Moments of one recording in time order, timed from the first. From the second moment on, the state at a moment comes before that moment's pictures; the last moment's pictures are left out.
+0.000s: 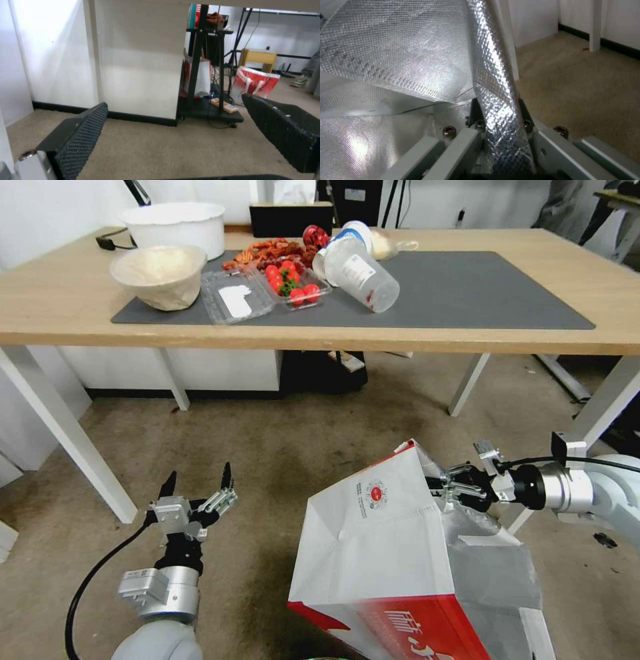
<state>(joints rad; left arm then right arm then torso) 1.74 -1.38 -0.48 -2.26 -0.27 -0.07 -0.23 -1.11 0.47 0.38 1.83 1.01 -0.33 -1.12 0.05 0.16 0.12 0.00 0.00</state>
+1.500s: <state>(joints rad) 1.73 -1.38 -0.48 -2.25 -0.27 -0.07 -0.23 -1.10 0.47 0.38 1.83 1.03 -0.32 -1.13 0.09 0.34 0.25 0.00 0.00</state>
